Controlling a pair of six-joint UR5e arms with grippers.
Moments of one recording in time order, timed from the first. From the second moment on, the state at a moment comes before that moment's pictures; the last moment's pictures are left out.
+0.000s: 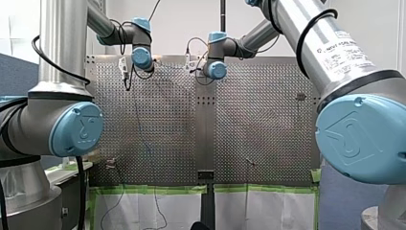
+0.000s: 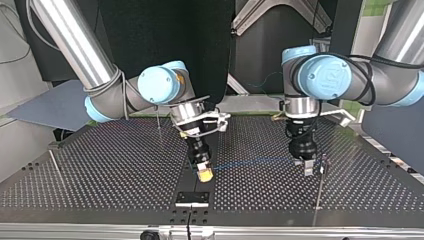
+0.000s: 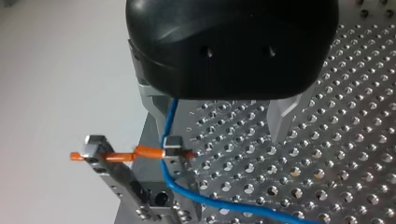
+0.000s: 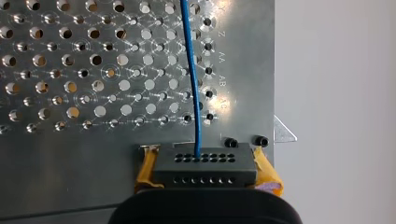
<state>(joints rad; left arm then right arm) -0.16 -1.62 -1.68 -2.86 -1.85 -1.68 2.31 -0.99 1.08 -0.35 1.58 1.53</state>
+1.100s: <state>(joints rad) -0.20 -1.62 -1.68 -2.82 -1.87 -1.64 2.32 -0.99 1.08 -0.34 1.58 1.53</state>
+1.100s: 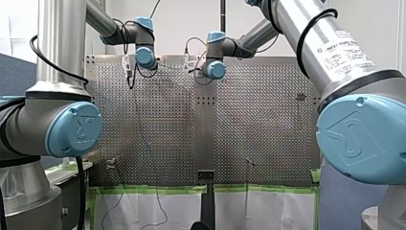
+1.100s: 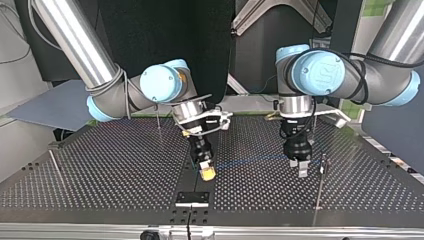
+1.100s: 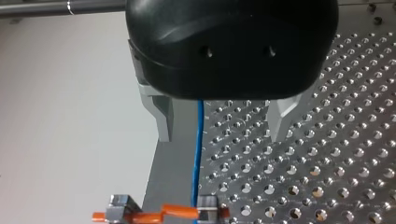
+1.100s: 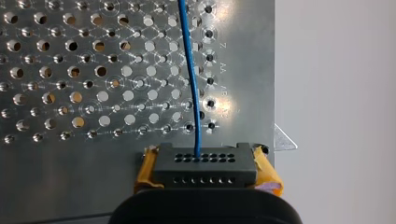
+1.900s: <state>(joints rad) -0.22 -1.61 -1.70 -2.74 -1.84 -1.63 2.32 -0.99 1.08 -0.34 1.58 1.53</state>
